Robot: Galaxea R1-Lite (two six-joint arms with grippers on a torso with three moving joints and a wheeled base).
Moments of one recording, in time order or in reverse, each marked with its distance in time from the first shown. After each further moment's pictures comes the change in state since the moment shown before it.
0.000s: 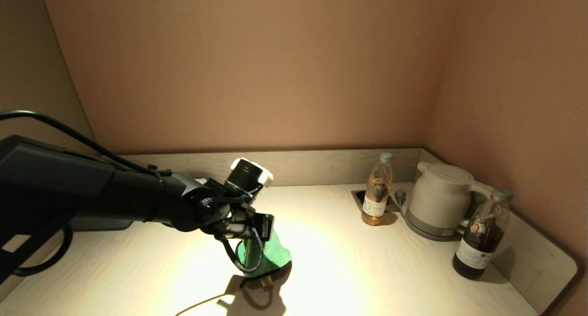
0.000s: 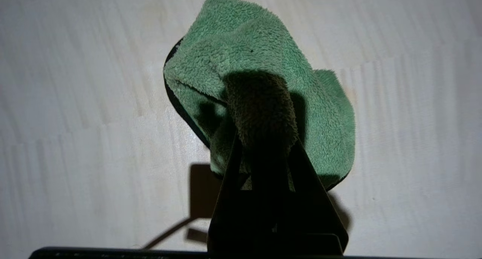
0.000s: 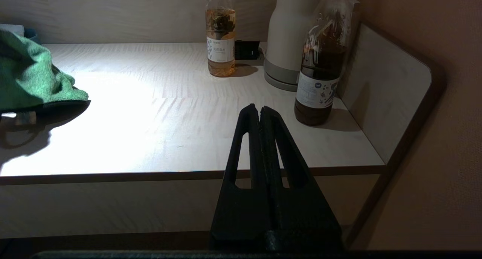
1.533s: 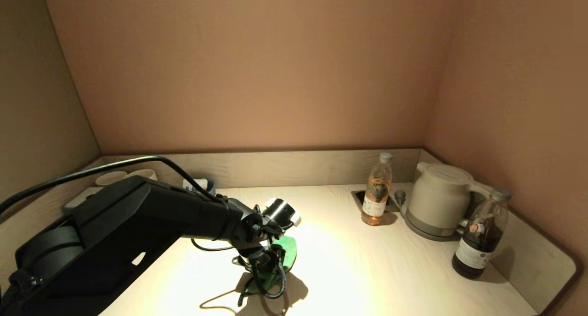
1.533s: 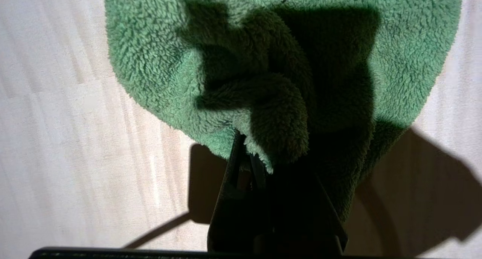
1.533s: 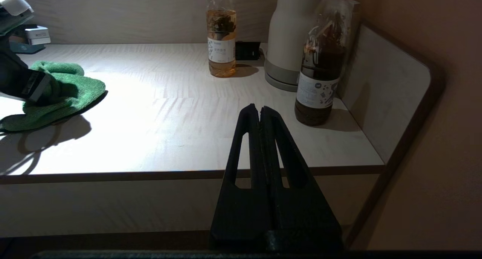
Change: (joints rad) left arm -0.045 0.279 -0.240 0.252 0.062 -0.071; right arm 0.001 0.000 0.000 0.000 0.000 0.000
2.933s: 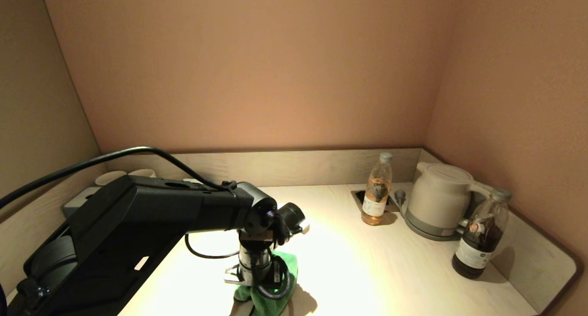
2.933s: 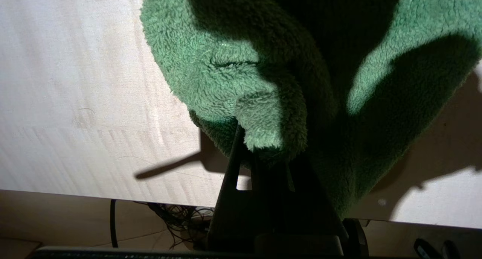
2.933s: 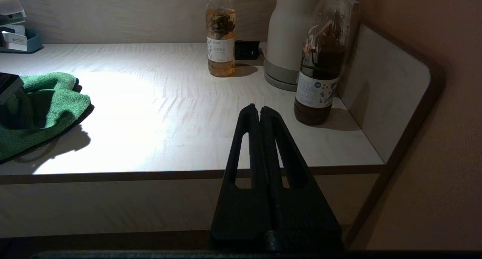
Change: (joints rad) left arm -0.047 0.008 -0.217 0.508 -0.093 -0.248; right arm 0.000 0.000 0.000 0.000 0.000 0.000
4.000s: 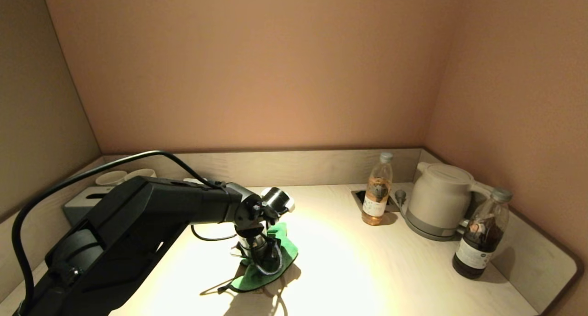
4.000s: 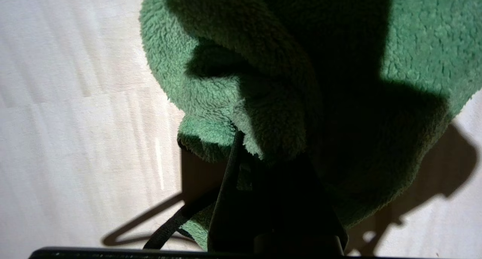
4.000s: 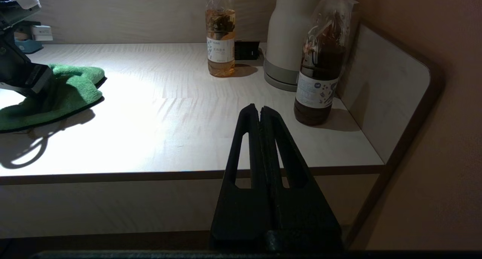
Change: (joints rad) left arm 0.088 0.083 -0.031 -0.279 0.008 0.224; right arm 0.000 0.000 0.000 -0.001 0.000 0.000
